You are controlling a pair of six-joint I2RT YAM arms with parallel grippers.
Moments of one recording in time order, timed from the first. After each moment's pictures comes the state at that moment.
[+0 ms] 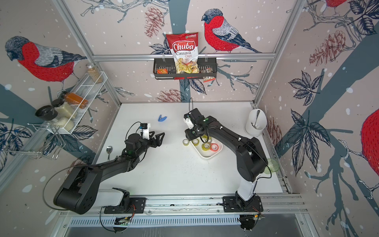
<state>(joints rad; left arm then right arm) -0.27 1.35 0.41 0.66 0.24 -0.31 0.74 1.84 1.52 -0.76 -0.10 0.05</state>
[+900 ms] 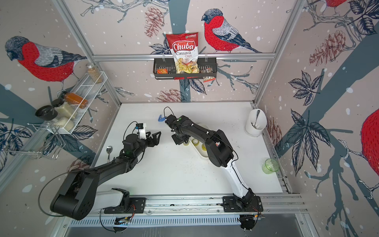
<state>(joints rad) -0.25 1.30 0.40 0.60 0.18 -0.34 0.87 2.27 1.96 -1.10 0.11 0.22</state>
